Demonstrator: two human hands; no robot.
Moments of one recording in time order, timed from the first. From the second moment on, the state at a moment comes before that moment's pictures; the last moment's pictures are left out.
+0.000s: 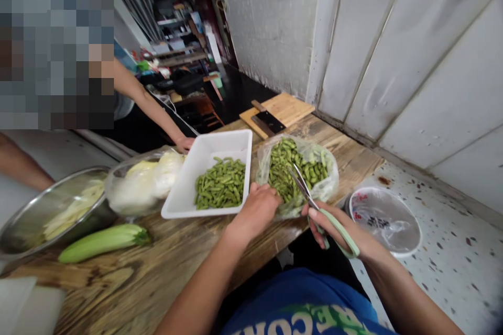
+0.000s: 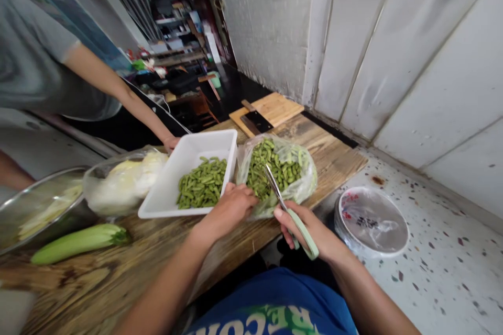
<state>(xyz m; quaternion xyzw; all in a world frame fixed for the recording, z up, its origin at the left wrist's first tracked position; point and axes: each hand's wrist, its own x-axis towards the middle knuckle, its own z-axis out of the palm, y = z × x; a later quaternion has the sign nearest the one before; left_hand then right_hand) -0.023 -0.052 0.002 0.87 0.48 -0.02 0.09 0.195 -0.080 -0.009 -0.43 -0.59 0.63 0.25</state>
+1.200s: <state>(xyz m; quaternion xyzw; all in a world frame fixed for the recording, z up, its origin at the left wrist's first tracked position) -0.015 -0.057 0.004 0.37 0.50 0.50 0.61 0.195 -0.082 -0.012 -0.44 -0.63 0.60 0.23</state>
